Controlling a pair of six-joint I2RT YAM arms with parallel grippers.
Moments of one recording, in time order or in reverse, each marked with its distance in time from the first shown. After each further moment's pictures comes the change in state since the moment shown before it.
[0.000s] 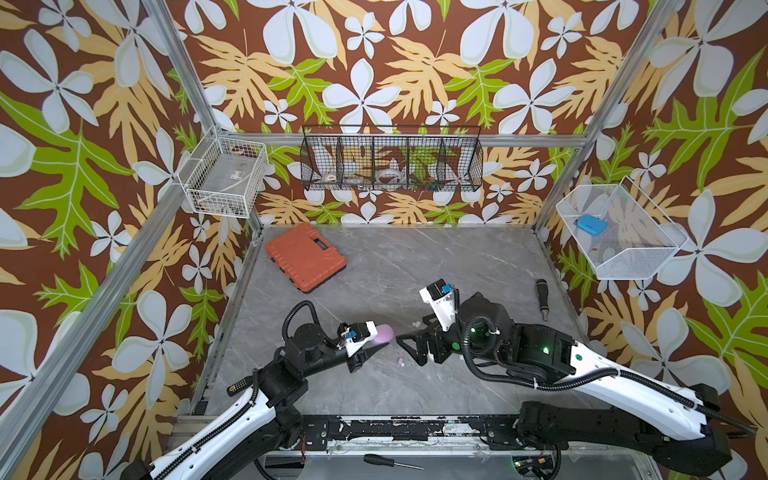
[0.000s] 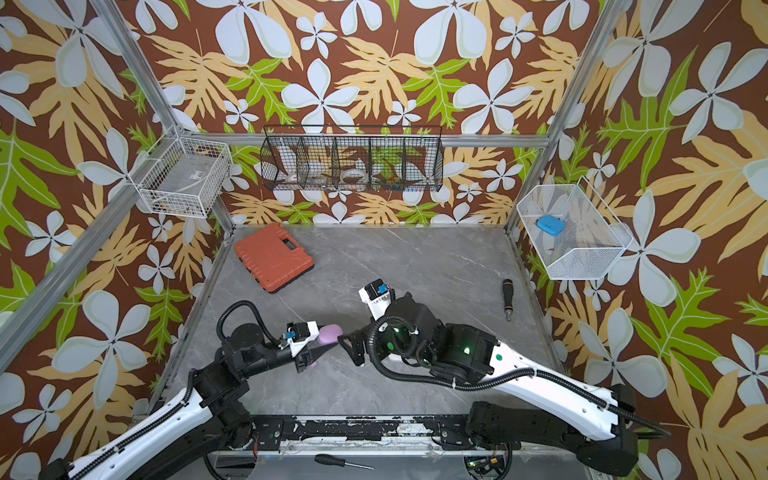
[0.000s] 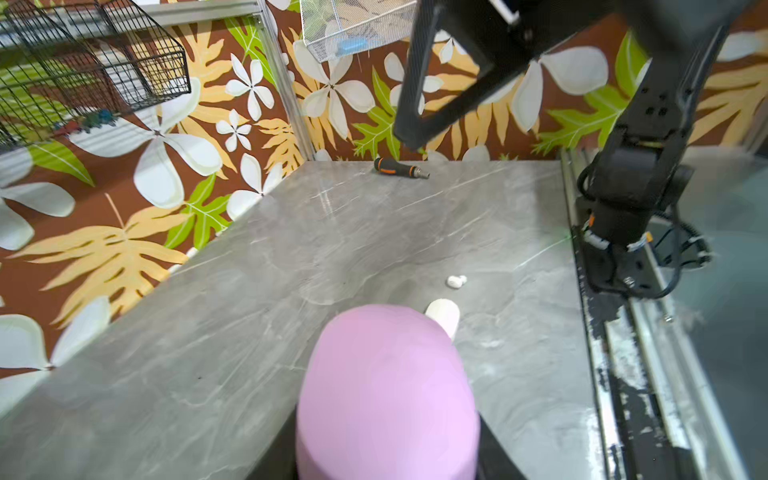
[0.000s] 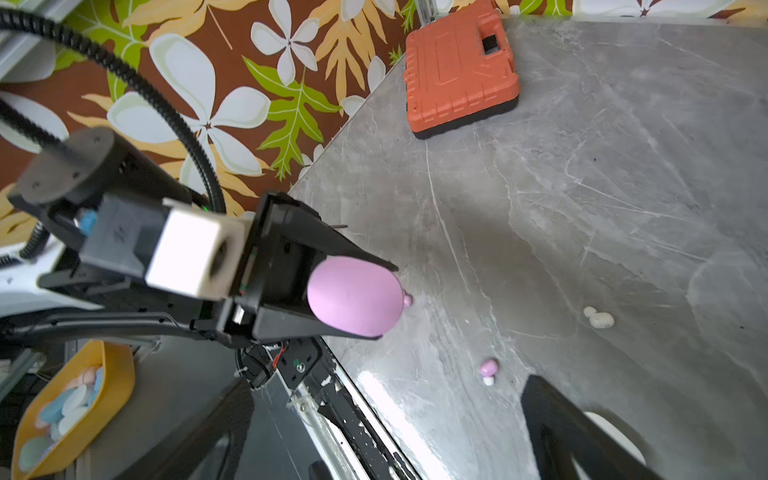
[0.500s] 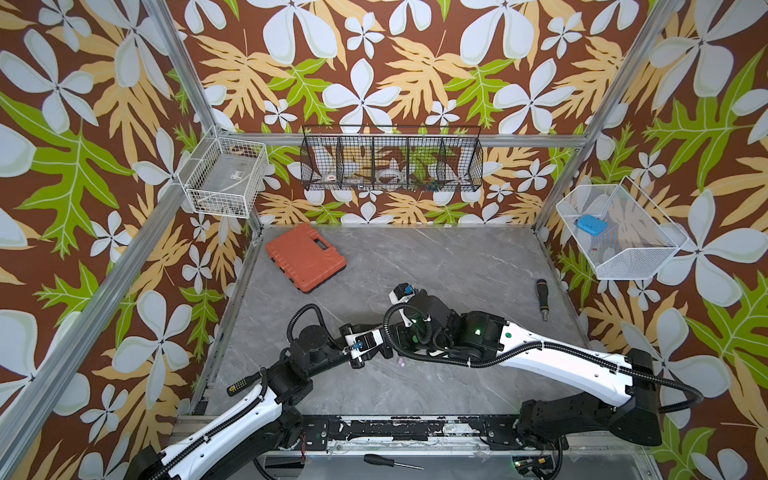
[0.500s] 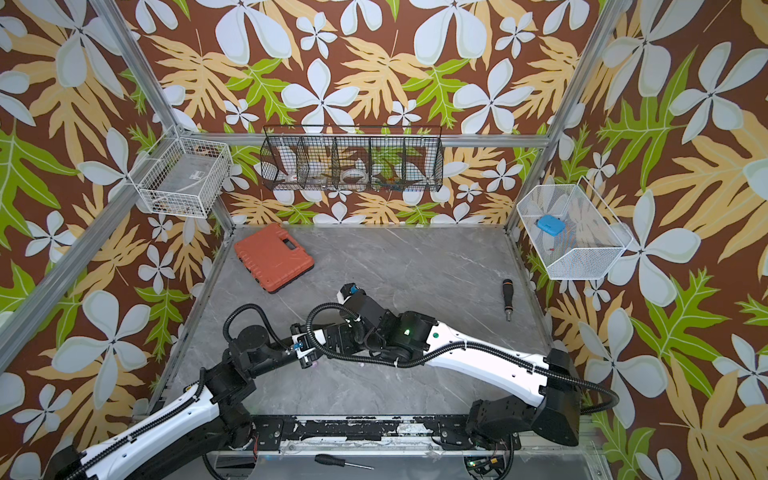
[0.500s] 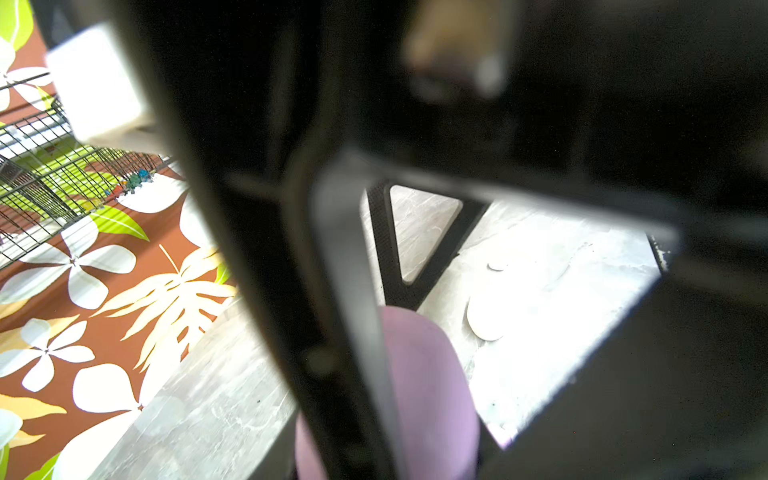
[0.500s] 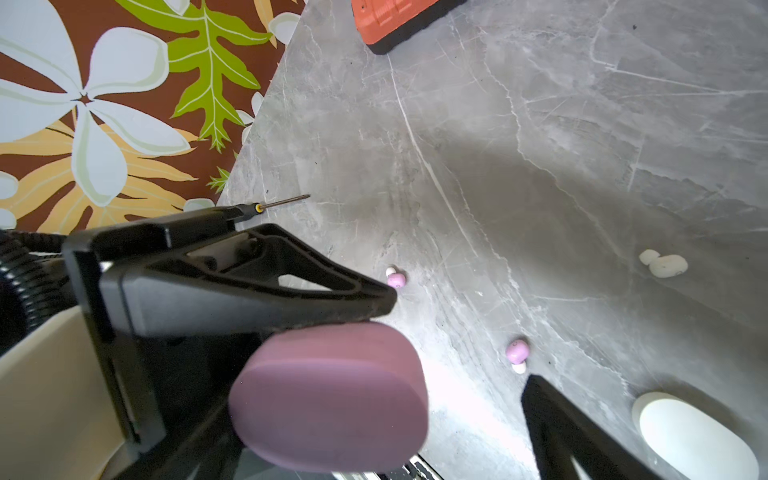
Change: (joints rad) left arm 0.000 0.066 -0.079 0.163 -0.091 0.286; right arm -0.002 0.334 0.118 -0.004 -0.023 0.197
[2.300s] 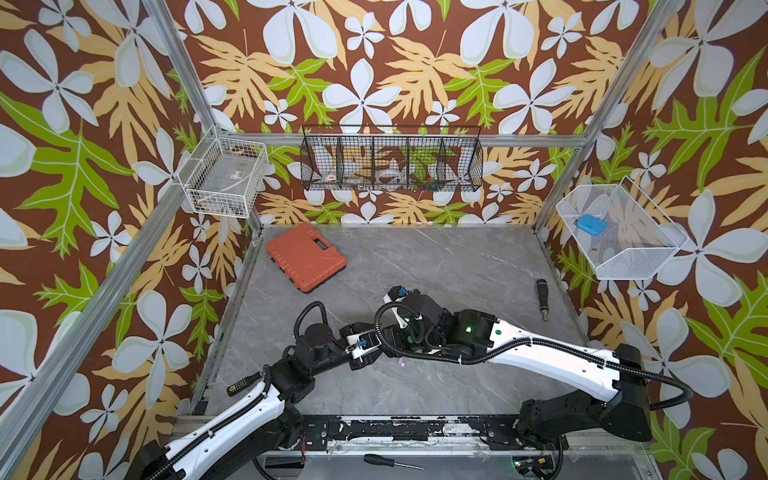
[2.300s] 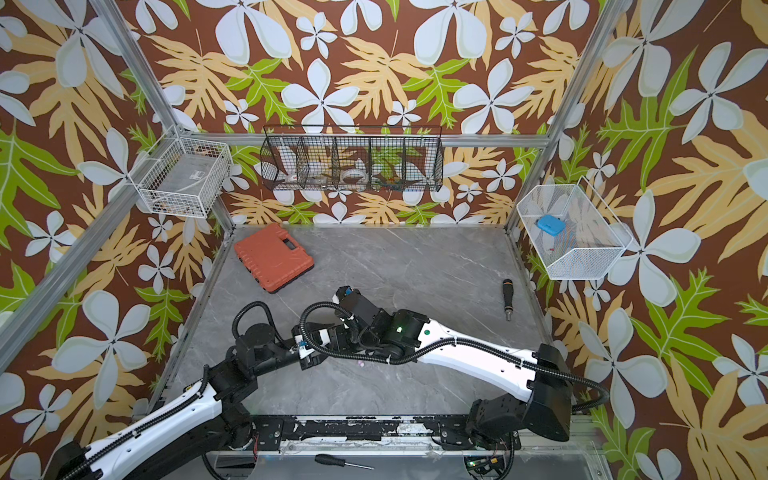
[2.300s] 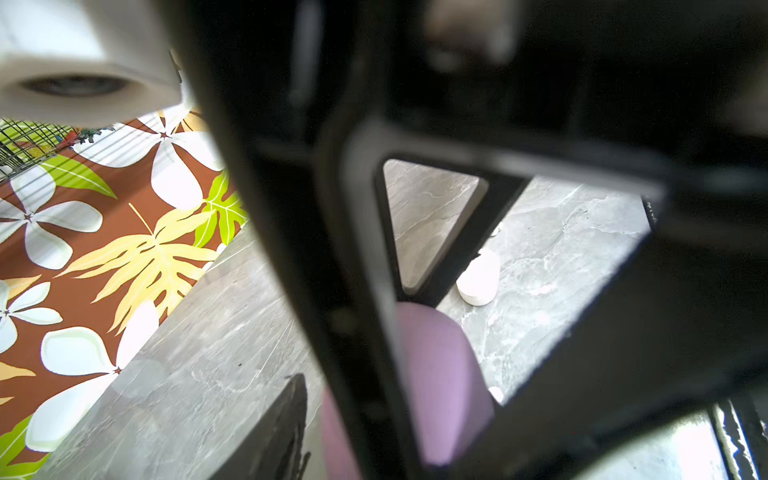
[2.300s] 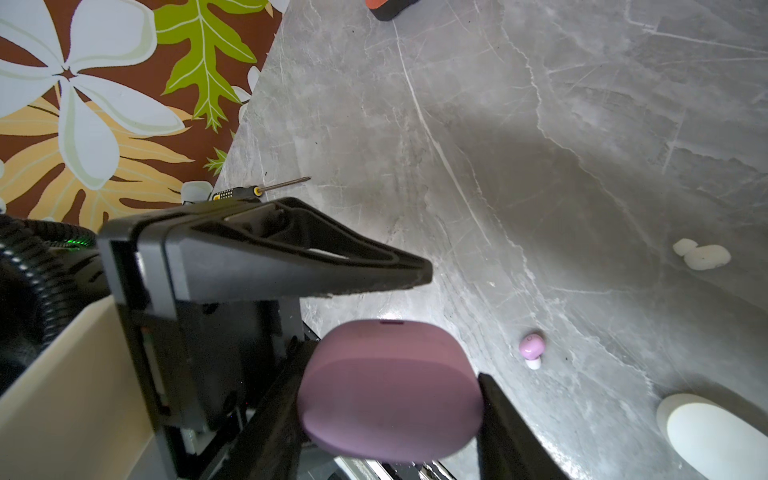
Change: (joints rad) left arm 0.003 0.033 0.002 -0.058 0.000 -0.001; right arm -0.008 0.066 0.007 0.011 -0.050 0.006
